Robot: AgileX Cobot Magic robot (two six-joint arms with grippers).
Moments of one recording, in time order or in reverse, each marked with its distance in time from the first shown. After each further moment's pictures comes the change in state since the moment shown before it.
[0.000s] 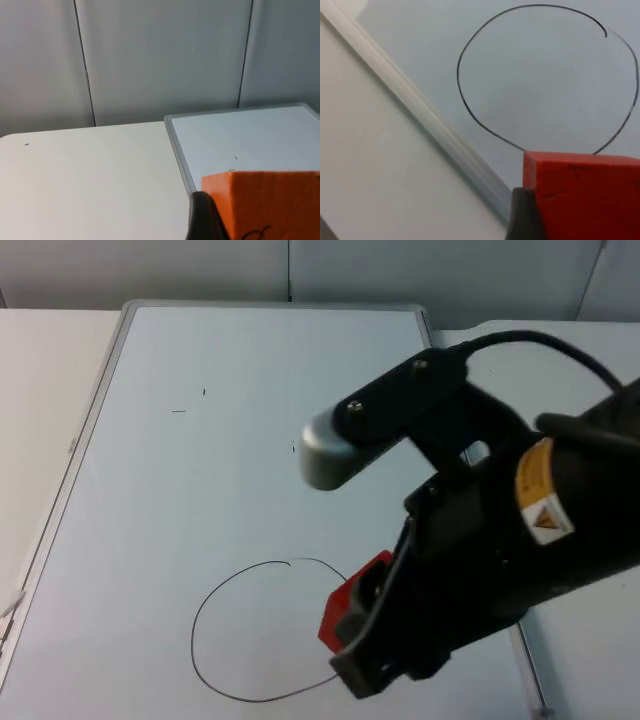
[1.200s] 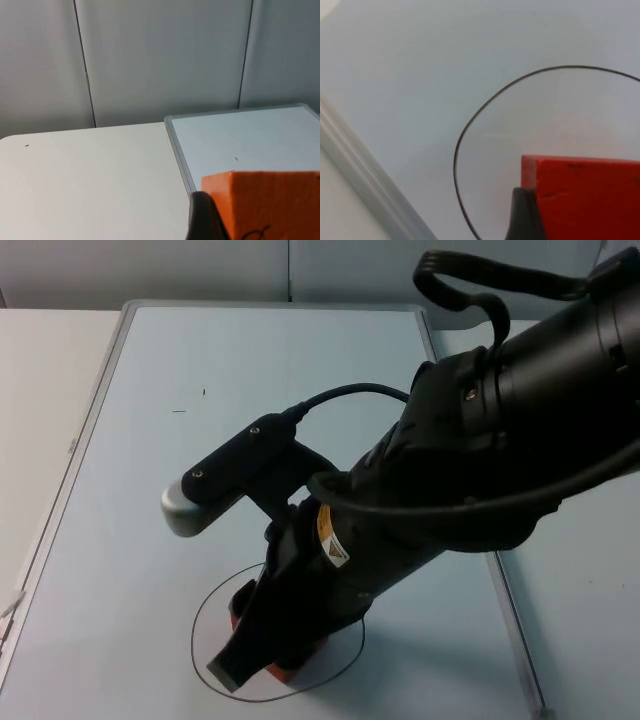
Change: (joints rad) right arm 0.000 0.398 -0.257 -0.109 -0.083 0.026; left arm 0.000 0.000 0.000 0.002 -0.004 0.002
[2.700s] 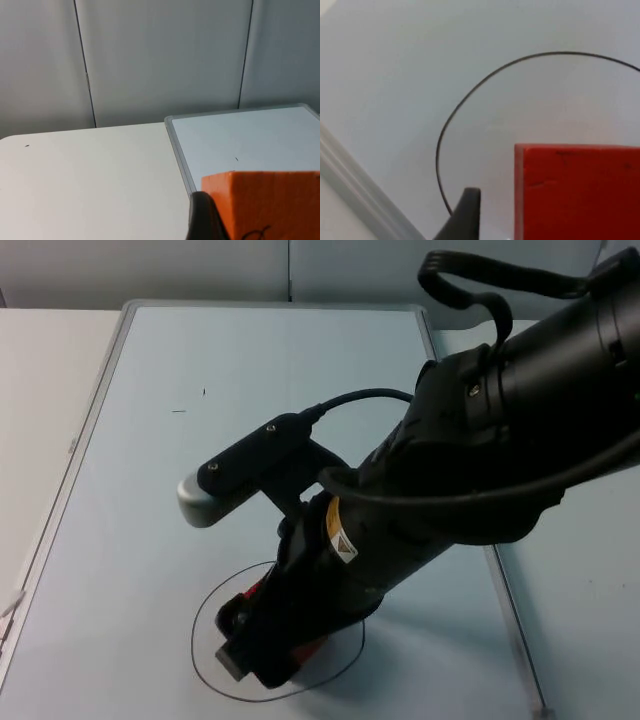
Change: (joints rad) right arm -0.012 -0.010 0.000 -0.008 0.026 0.053; left arm 0.000 0.000 0.000 0.000 0.000 0.000
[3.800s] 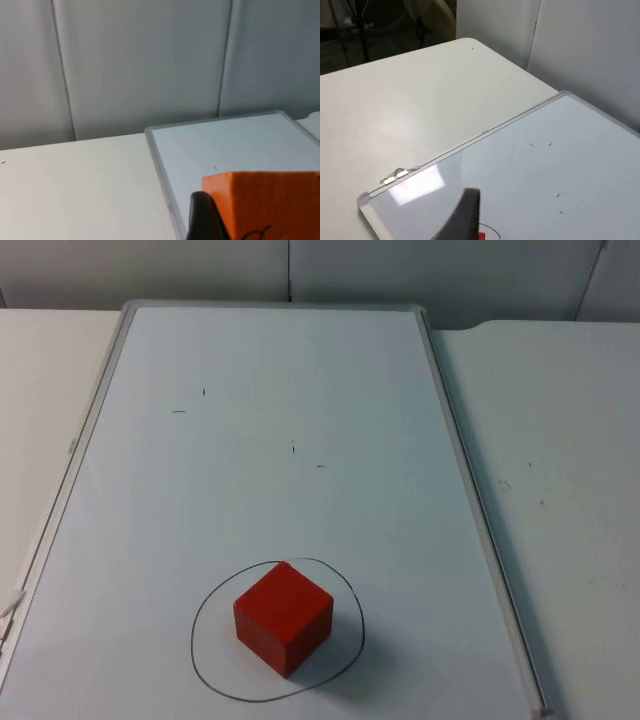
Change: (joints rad) right arm 0.000 -1.249 0.304 -0.002 0.149 -0.187; left arm 0.000 0.011 0.001 -0.138 -0.049 0.130
